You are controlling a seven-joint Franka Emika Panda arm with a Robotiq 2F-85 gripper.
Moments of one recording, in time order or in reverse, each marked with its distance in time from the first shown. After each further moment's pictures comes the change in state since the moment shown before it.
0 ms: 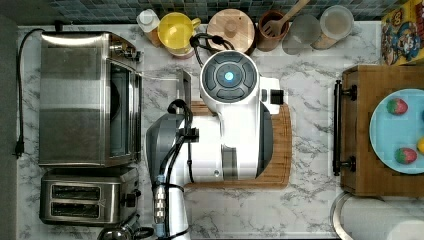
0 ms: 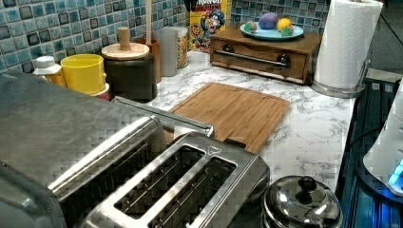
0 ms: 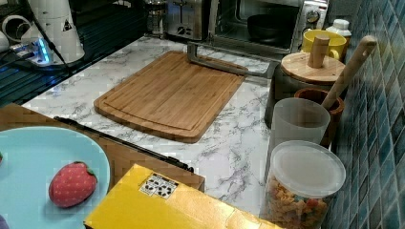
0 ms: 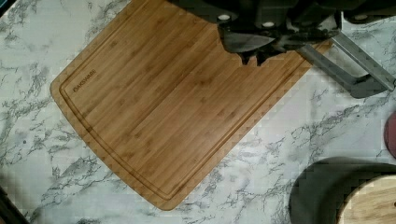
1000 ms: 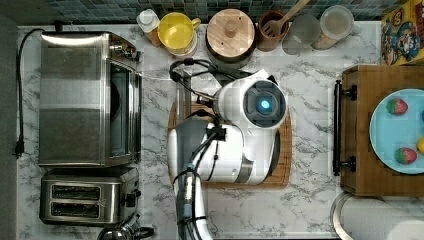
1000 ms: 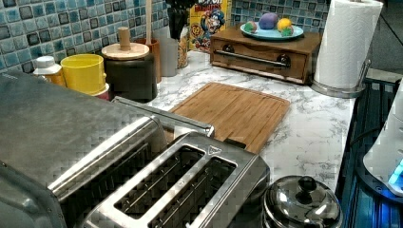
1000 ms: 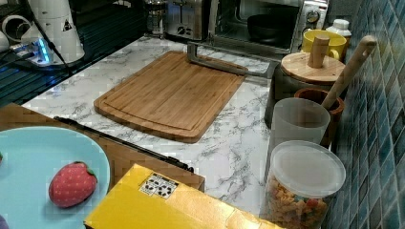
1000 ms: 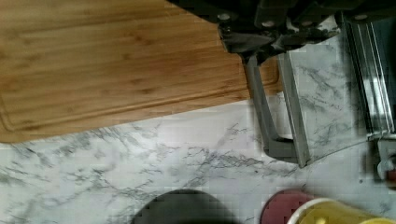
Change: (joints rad) arm -0.026 -0.015 -0.026 -0.242 0.316 0.348 -0.832
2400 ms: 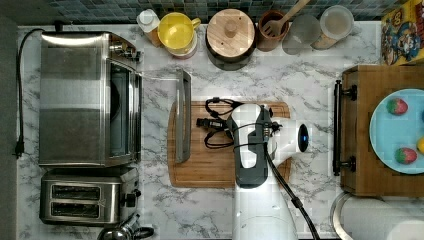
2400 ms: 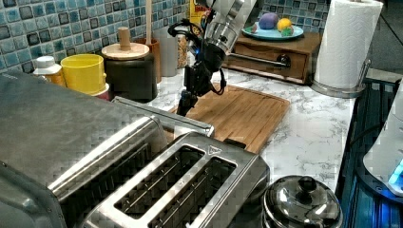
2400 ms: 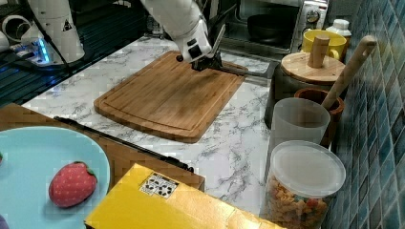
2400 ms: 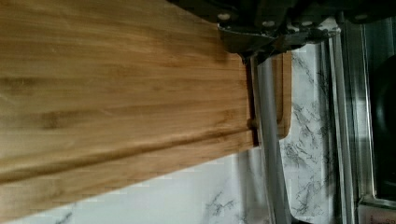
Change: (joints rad) arm -0.082 0.348 -0.042 -0.188 0.894 0.069 -0.967
